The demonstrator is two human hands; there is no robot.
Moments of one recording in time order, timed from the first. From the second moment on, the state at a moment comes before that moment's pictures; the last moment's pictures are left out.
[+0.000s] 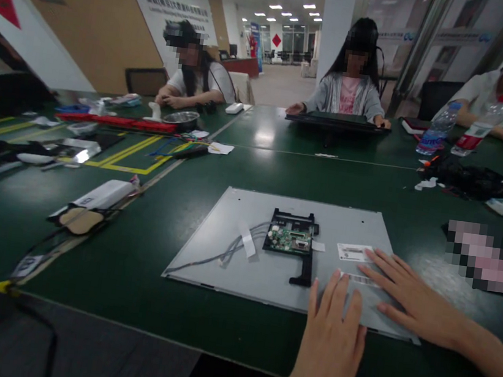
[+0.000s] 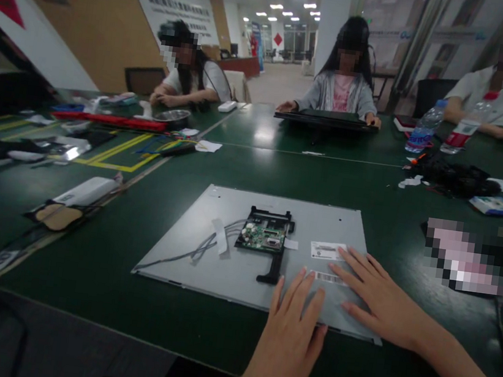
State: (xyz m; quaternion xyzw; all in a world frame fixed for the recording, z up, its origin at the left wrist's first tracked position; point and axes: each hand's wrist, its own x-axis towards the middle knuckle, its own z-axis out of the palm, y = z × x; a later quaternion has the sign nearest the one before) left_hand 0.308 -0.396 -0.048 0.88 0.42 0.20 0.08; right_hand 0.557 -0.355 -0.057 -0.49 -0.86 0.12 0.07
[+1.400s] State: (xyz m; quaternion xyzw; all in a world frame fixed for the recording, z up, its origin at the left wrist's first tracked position) left_hand 0.305 -0.404 -0.040 0.84 0.47 0.27 0.04; right_hand 0.345 -0.266 -0.060 -0.45 -0.87 0.08 0.17
